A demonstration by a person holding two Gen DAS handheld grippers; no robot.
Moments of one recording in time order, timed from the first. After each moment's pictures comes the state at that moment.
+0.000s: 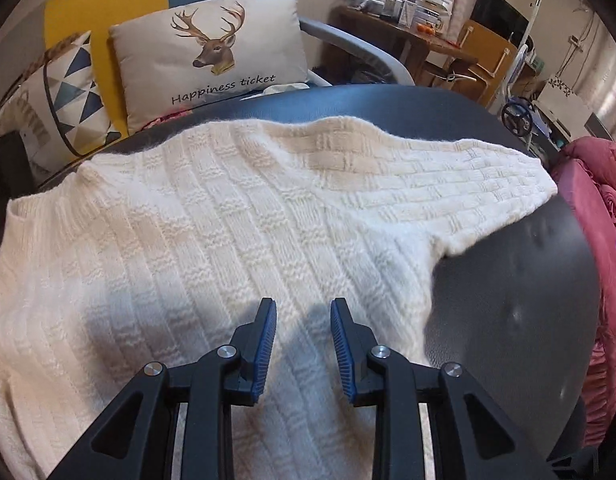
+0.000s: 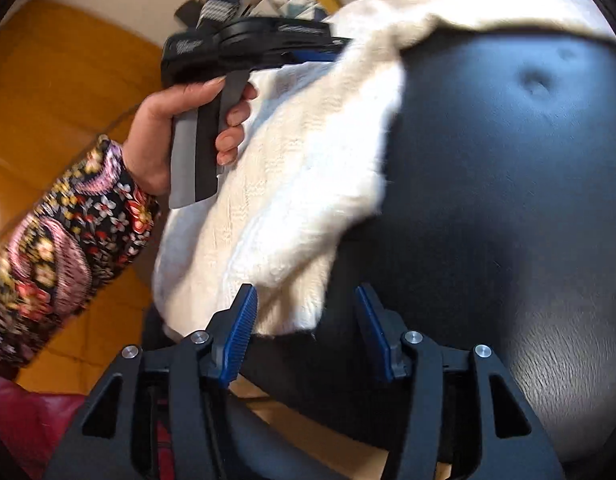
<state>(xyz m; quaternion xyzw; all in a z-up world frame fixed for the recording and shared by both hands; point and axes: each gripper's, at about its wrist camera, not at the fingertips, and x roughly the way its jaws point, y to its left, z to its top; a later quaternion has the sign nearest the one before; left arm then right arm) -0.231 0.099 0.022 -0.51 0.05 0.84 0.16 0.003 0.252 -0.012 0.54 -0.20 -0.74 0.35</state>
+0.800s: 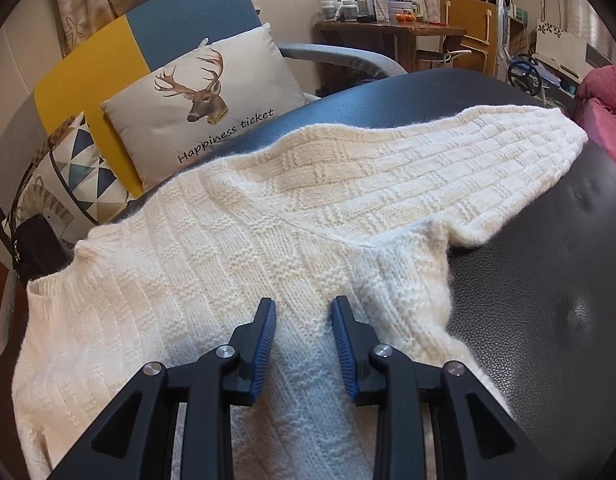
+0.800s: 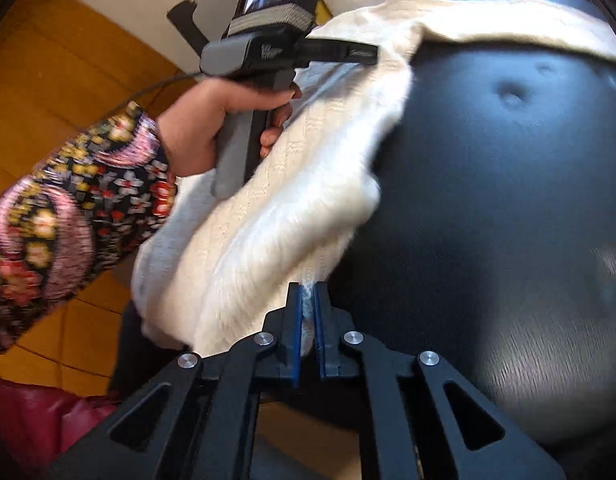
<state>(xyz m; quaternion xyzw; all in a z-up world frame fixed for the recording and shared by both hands) -0.231 0.147 0.005 -0.44 0.17 0.88 0.11 0.049 0.263 -0.019 0.52 -0.17 -0.77 0.32</state>
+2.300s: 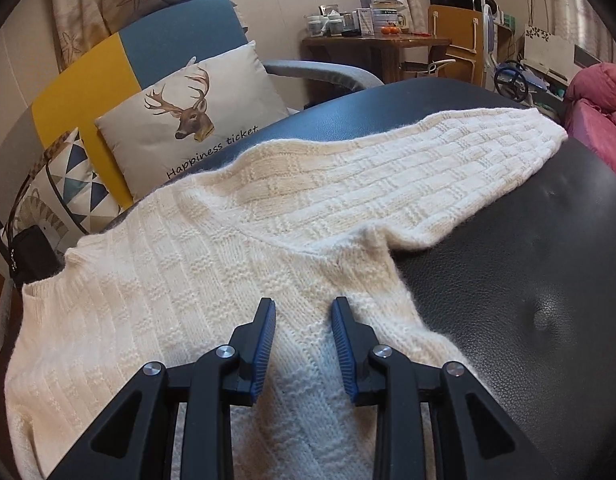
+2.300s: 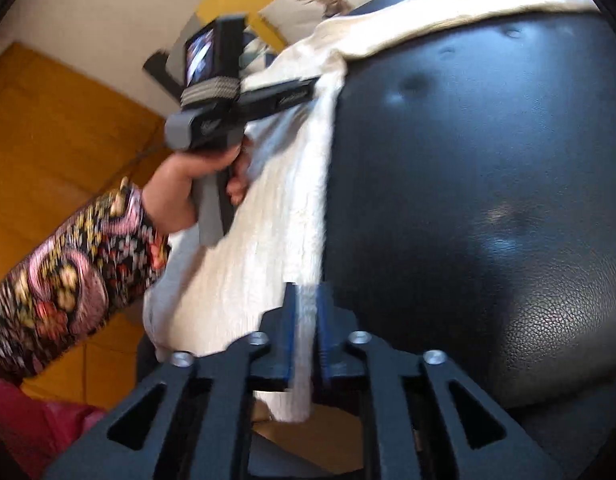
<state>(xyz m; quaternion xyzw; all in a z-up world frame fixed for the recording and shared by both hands) -0.212 0.153 0.010 -0.42 0.16 0.89 0.13 0.030 0.328 0.007 0.50 -0.27 -0.78 0.26</state>
